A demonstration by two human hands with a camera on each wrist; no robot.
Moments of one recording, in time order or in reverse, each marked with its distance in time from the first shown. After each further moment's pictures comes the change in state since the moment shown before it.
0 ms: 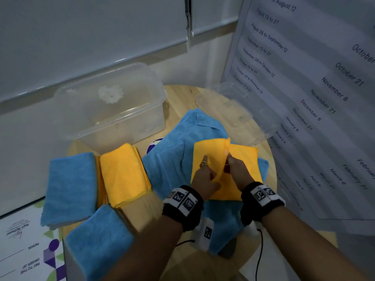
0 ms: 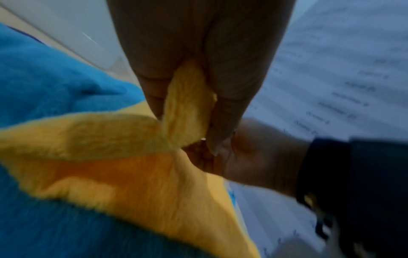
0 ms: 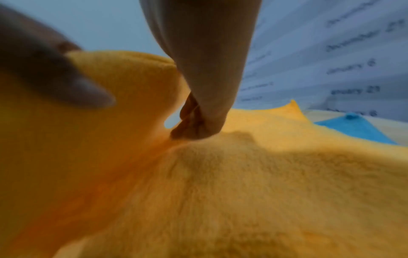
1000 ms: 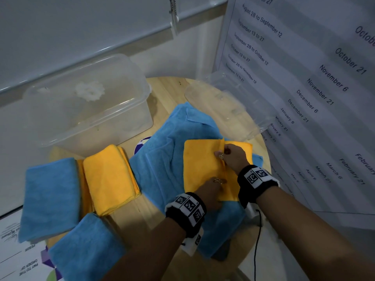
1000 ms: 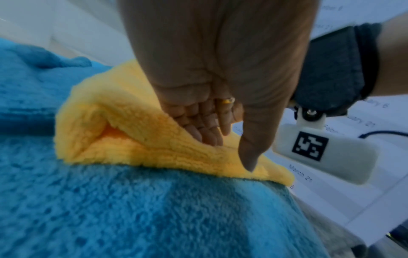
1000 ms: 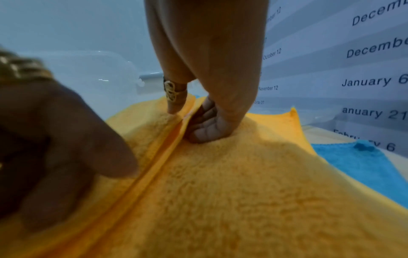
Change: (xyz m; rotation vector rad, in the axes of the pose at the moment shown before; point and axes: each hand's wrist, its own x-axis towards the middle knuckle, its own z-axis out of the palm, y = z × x) left_hand 0.028 -0.023 0.046 0.413 -0.432 0.121; right_hand 0.058 0.008 -0.027 -0.339 0.082 0.003
